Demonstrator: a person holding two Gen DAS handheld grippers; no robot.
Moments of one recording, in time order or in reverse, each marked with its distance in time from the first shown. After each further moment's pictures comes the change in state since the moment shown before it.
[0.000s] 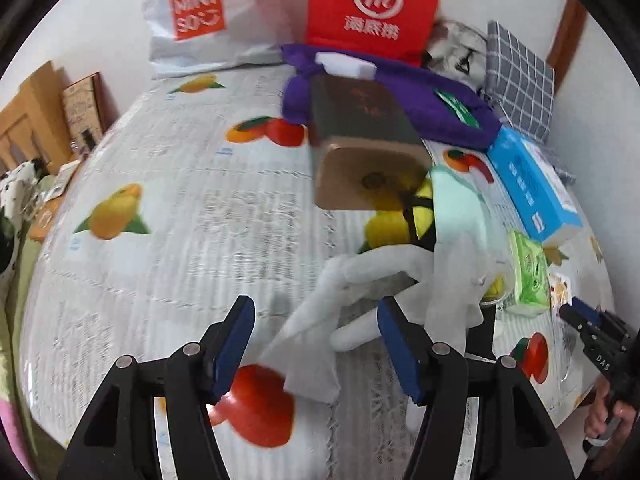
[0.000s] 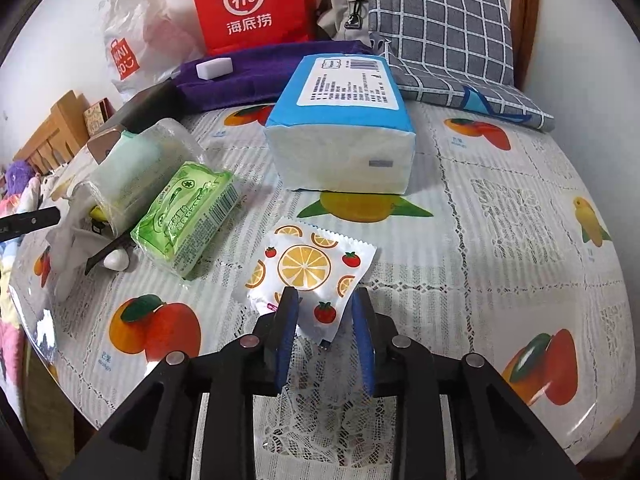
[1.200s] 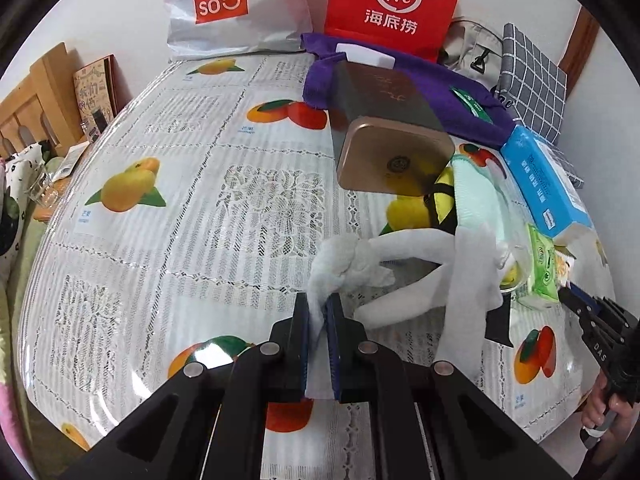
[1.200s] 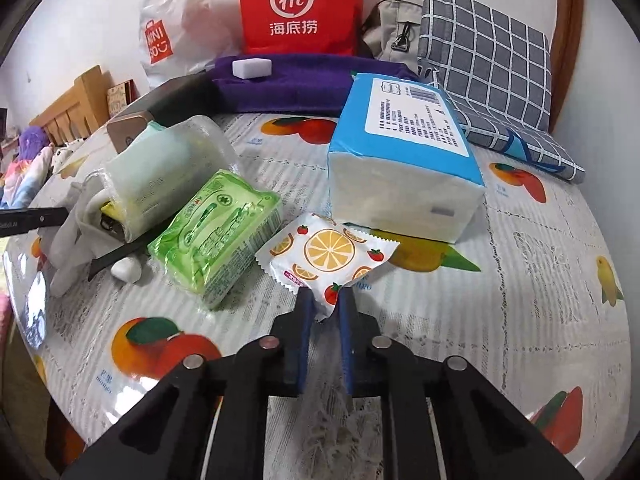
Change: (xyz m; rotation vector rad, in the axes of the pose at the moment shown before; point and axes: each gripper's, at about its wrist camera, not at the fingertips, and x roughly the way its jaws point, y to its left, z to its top) left arm -0.008 0.015 -0.011 -0.055 0.008 0.014; right arm 0.012 0.028 0.011 -0.131 -0.055 0.022
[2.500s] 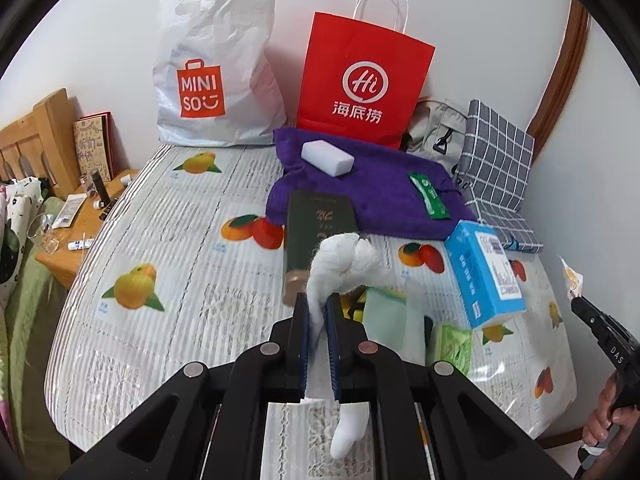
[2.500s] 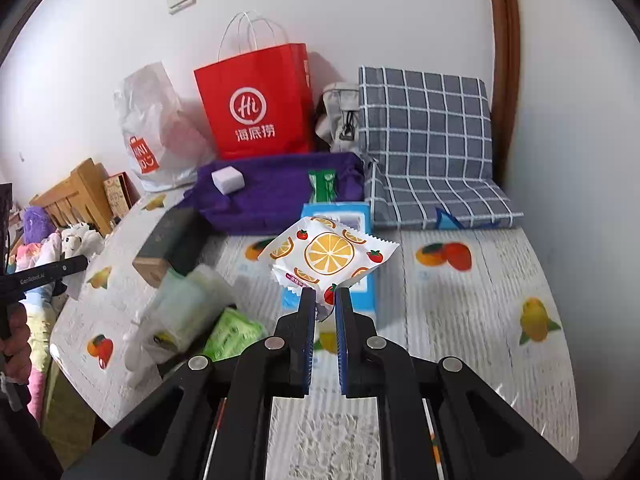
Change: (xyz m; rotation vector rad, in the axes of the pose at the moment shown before) left arm -0.080 -0.033 0.068 -0.028 -0.170 -0.067; right arm -0.110 -0.053 0.074 0.170 -0.167 0.012
